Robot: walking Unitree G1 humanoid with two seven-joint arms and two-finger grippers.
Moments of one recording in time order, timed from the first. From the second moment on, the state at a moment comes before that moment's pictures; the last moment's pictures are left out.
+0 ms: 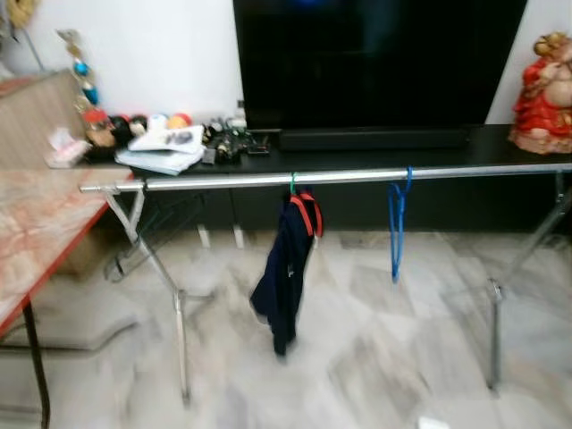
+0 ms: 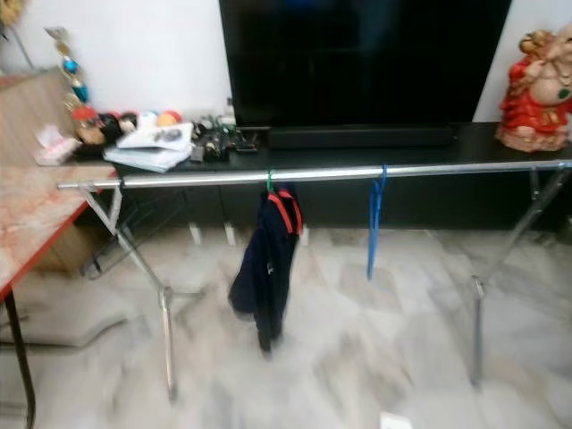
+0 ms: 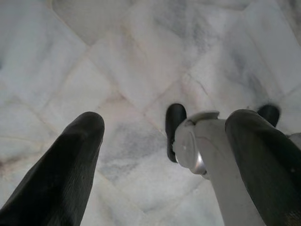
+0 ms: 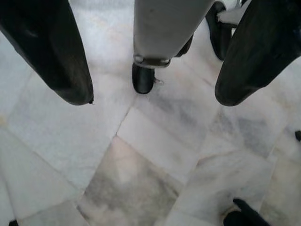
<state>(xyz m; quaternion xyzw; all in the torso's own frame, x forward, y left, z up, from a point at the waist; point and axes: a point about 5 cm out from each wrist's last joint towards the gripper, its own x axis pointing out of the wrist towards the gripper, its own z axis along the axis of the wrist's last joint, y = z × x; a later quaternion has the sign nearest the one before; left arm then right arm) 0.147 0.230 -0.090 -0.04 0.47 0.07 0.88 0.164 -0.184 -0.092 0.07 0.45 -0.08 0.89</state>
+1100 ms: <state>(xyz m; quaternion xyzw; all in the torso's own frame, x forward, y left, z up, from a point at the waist) 0.150 0.226 -0.090 -0.05 0.46 0.08 0.88 0.163 -0.193 -0.092 0.06 0.46 -0.08 0.88</state>
